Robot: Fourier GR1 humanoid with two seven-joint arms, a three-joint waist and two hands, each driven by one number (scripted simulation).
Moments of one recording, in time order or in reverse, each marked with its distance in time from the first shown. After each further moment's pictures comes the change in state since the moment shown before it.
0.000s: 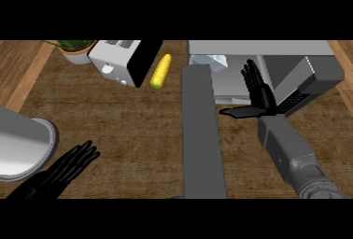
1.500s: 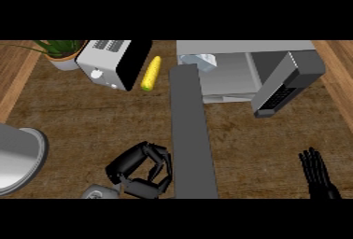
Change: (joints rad) left arm -0.312 -0.007 -0.475 0.483 -0.569 0.439 -0.396; right arm 0.964 -0.040 0.149 -0.800 -0.129 0.191 0.004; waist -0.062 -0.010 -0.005
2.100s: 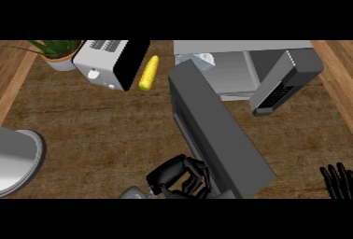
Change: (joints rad) left arm -0.138 0.006 -0.389 0.209 0.160 0.327 0.008; right arm 0.290 -0.047 0.082 -0.494 -0.186 0.133 0.132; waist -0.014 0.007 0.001
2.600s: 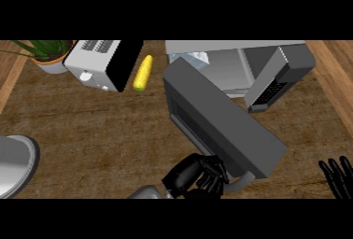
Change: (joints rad) left arm -0.164 0.022 -0.254 0.056 0.195 0.371 0.072; right arm 0.052 -0.049 0.077 -0.304 -0.135 0.066 0.164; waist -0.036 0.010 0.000
